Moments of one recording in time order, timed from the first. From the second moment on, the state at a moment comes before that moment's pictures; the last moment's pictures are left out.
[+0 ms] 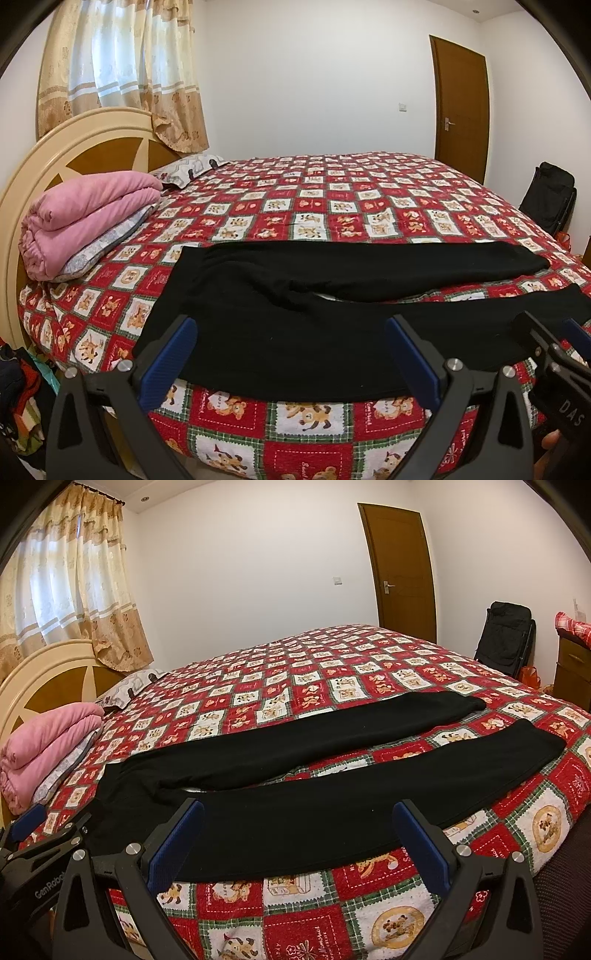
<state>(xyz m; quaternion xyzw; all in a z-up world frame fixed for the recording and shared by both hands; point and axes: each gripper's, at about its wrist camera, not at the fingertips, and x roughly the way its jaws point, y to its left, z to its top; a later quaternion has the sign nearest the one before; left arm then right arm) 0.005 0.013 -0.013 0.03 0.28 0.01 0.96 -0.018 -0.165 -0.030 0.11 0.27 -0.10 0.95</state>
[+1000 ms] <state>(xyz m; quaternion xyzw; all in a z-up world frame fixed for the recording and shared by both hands) 0.224 0.190 -0.065 -0.02 0.41 0.11 0.91 0.209 -0.155 -0.062 -0.03 0.38 0.05 0.92</state>
